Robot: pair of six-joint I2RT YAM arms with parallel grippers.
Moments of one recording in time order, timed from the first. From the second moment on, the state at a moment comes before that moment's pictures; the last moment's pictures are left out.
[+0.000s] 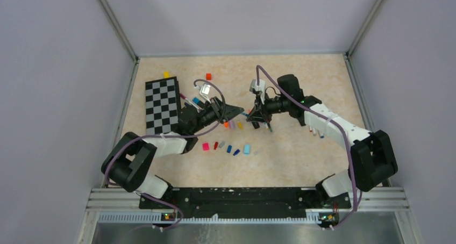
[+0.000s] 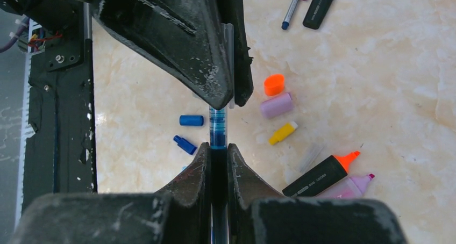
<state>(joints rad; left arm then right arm) -0.55 1.48 0.53 1.07 0.46 -1.05 0.50 1.45 1.03 -0.25 -0.83 -0.35</state>
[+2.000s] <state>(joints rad) -0.45 1.71 0.84 0.47 0.61 -0.85 0.23 1.67 0.76 0.12 -0.40 0.20</state>
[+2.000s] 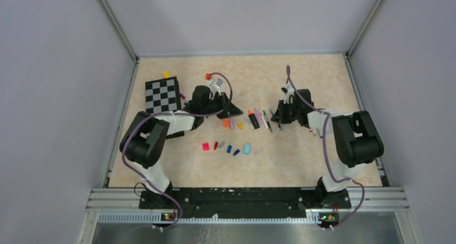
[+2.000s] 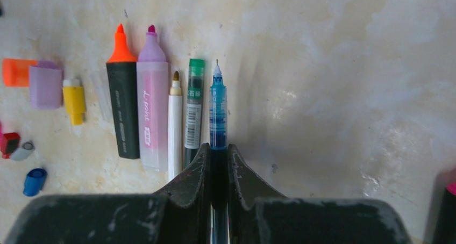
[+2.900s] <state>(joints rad) -0.45 2.12 1.33 -0.04 0.57 -0.71 0.23 1.72 0.81 0.10 -0.44 0.23</state>
